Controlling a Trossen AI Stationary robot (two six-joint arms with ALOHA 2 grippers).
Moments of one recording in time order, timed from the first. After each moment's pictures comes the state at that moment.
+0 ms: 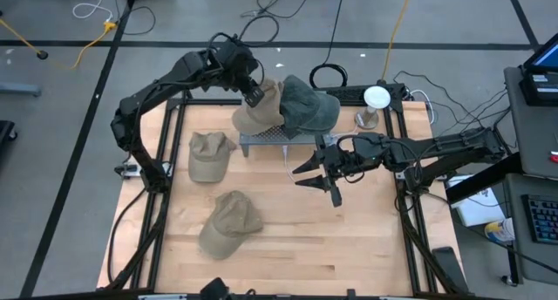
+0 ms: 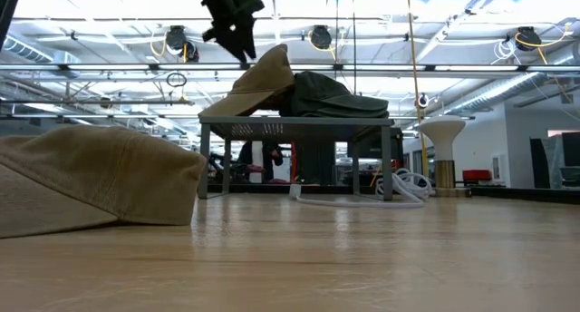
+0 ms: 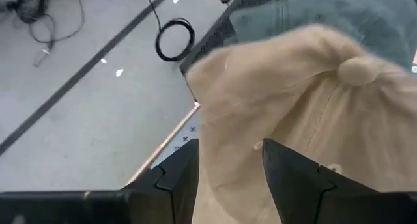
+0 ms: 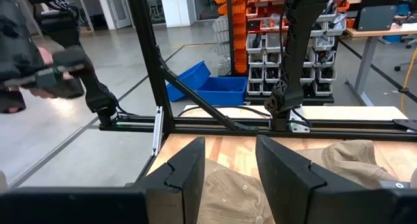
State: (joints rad) left arm 0.55 1.70 1.90 -1.05 -0.14 -0.05; right arm 0.14 1.25 1.12 0.01 -0.10 0.12
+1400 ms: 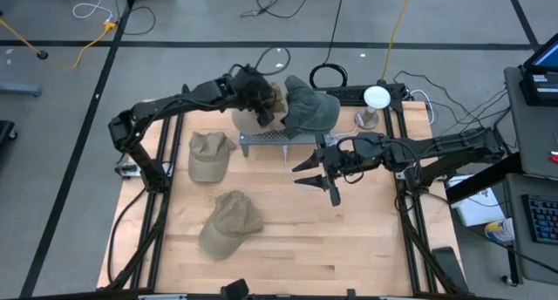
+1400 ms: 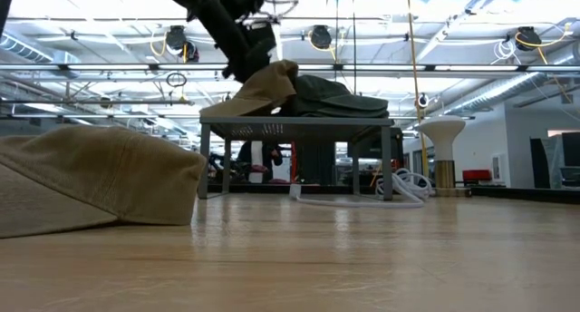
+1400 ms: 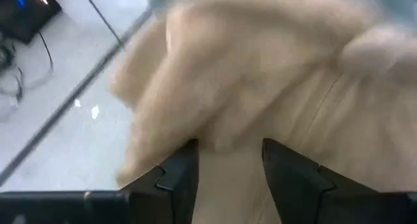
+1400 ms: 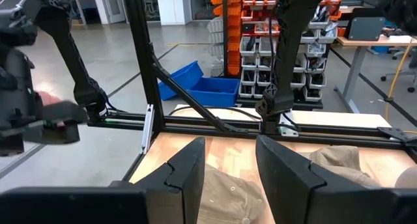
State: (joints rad) left arm 0.51 1.66 1.45 -0.52 -0.07 0.08; right arm 0.14 1.25 1.12 0.01 -0.08 0.06
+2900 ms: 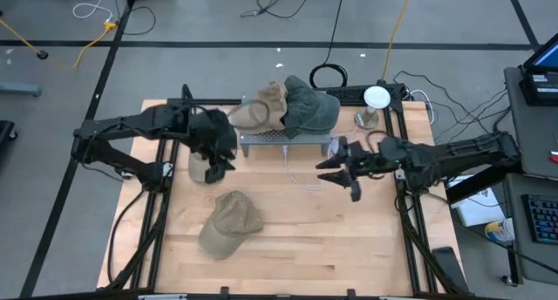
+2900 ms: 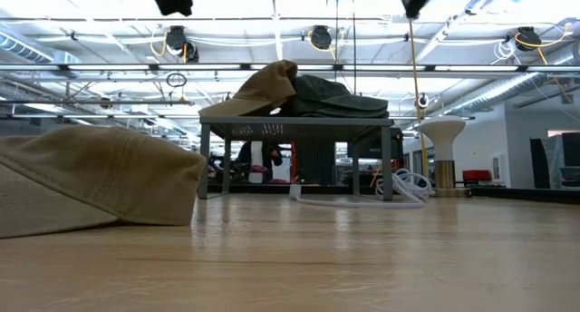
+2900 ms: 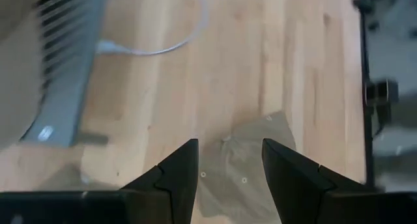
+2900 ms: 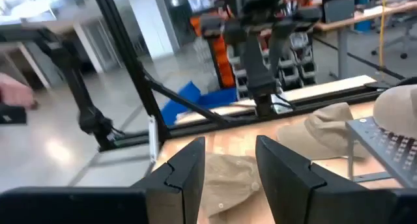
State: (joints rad) left arm 0.09 1.30 1.45 -1.14 0.18 -0.12; right arm 0.12 0.95 0.72 0.19 -0.02 0.30
